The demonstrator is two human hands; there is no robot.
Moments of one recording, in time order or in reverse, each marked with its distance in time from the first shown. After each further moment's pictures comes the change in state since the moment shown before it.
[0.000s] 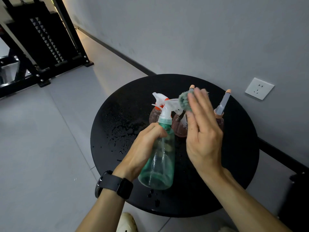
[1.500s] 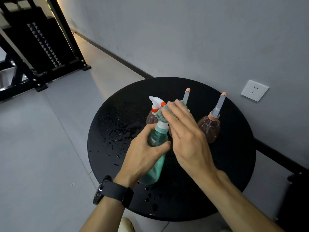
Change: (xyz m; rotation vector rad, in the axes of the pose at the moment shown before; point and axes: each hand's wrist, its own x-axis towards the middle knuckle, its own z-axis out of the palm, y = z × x) left_hand 0.005 -0.018 0.001 0.456 0.179 0.191; right_hand -0.003 -0.003 0.004 -0.131 -0.310 -0.052
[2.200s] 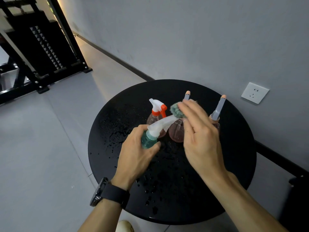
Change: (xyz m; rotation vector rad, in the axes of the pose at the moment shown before) left_hand 0.010 -0.025 -0.005 0.298 0.177 0.145; right_hand 0.008 0.001 -0.023 0.051 0.089 0.159
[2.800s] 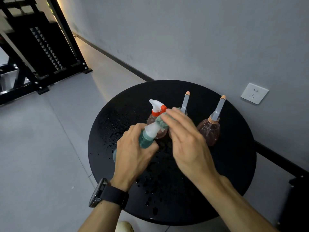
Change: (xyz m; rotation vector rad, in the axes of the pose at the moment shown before) left_hand -0.001 0.005 -0.004 0.035 0.138 0.042; right_hand -0.010 -0.004 0.014 0.021 -0.126 -0.119
